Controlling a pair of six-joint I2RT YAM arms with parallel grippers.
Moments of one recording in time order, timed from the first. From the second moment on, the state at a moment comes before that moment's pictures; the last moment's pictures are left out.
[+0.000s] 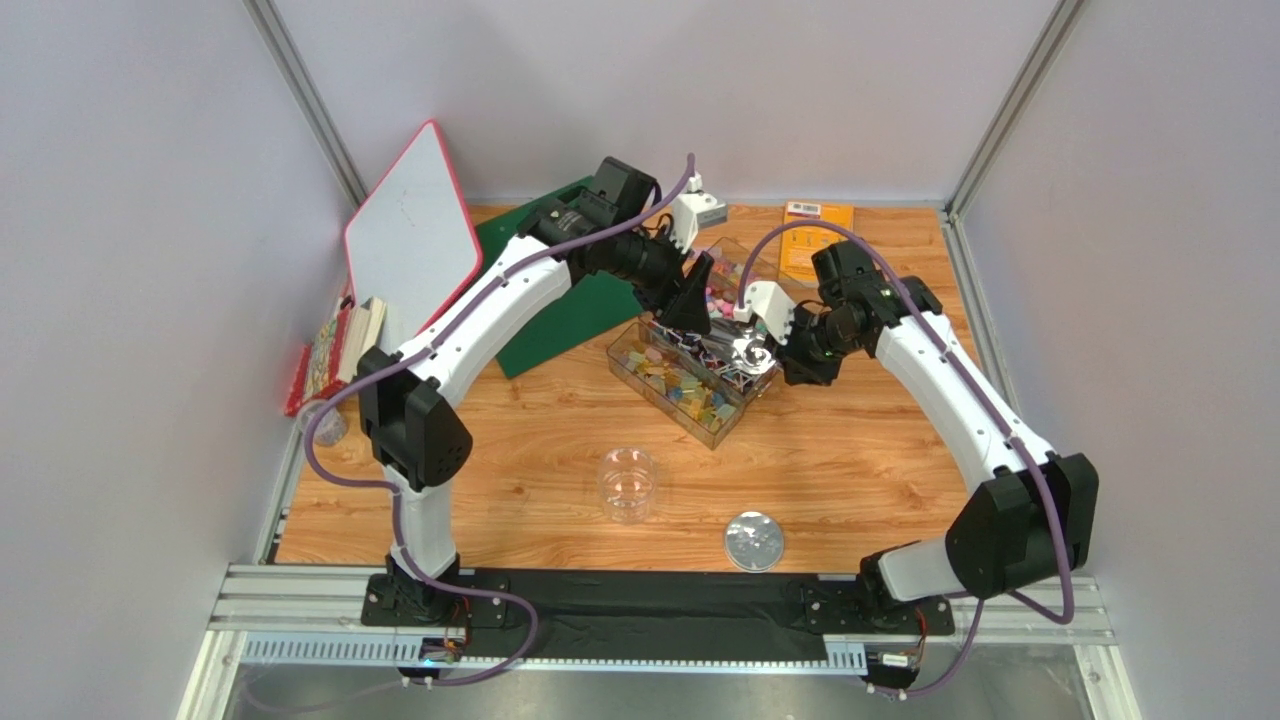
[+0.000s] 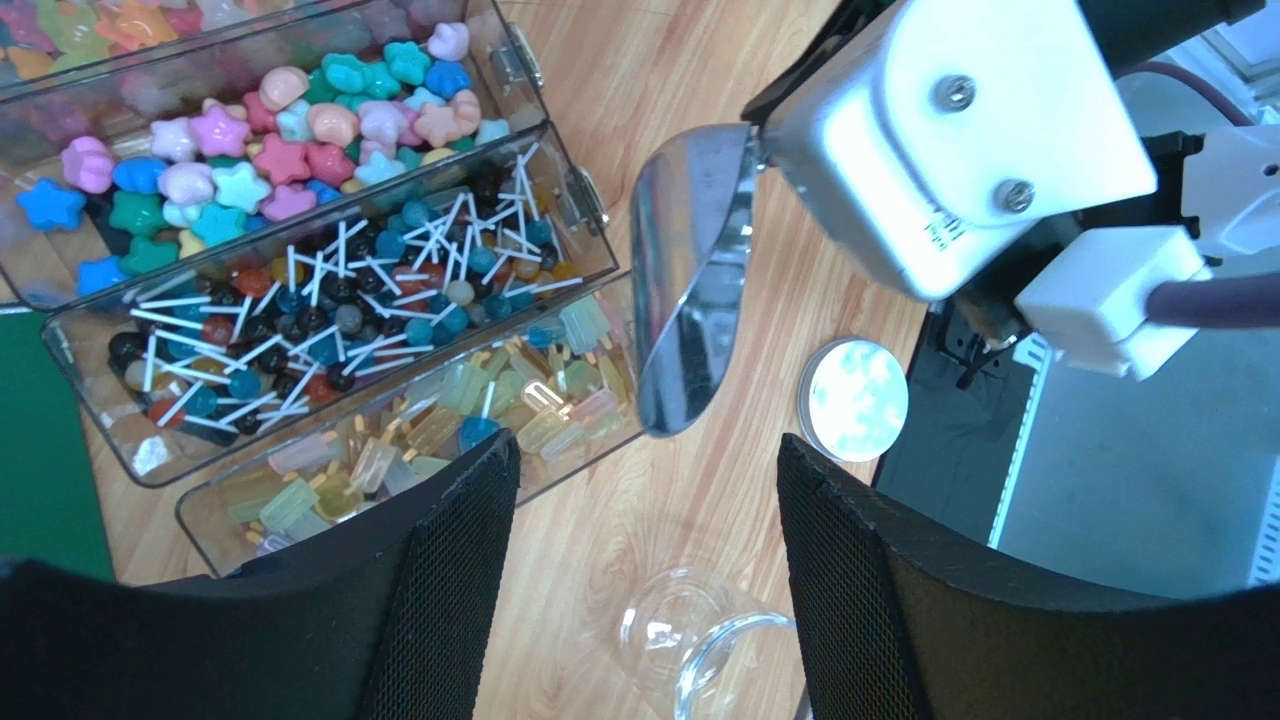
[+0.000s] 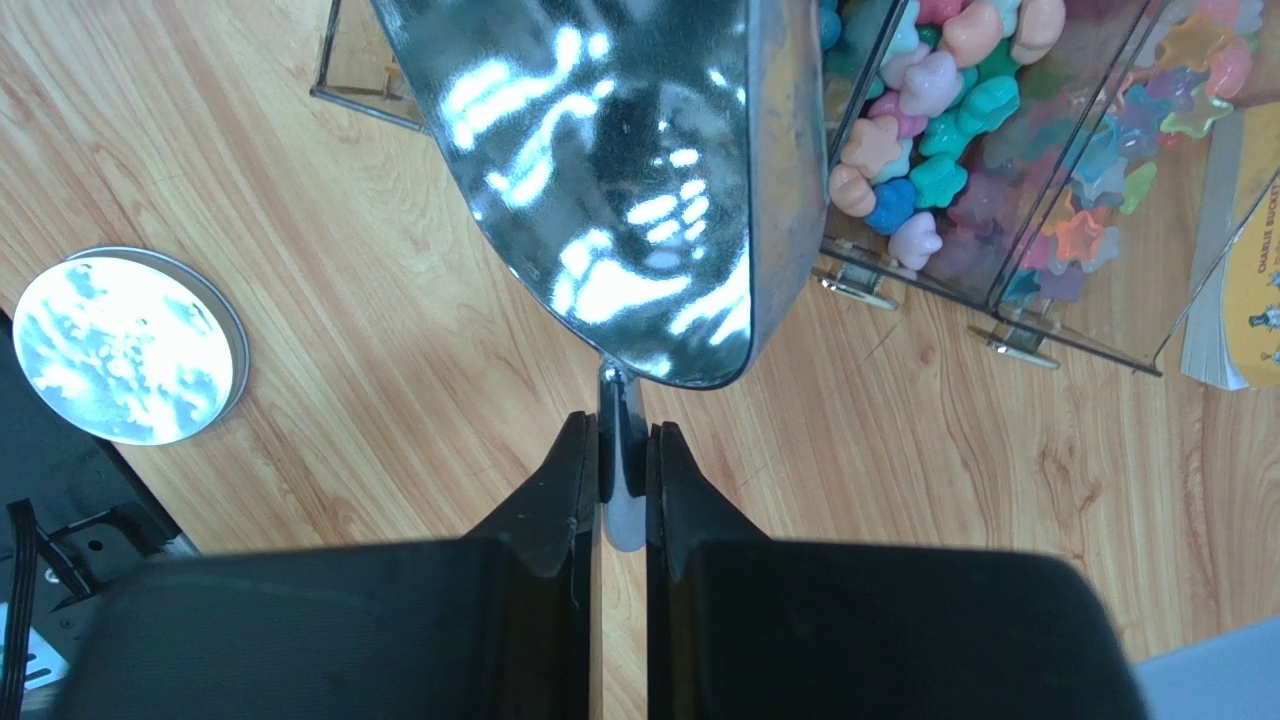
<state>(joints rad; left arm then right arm) -0.64 1.91 1.99 -0.89 0.66 0.12 0.29 1.41 1.28 -1.03 -0.33 -0.87</state>
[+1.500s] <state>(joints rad) -0.51 1.94 1.83 -1.01 1.10 0.27 0.34 0.64 0.90 -0.64 -0.46 -0.54</state>
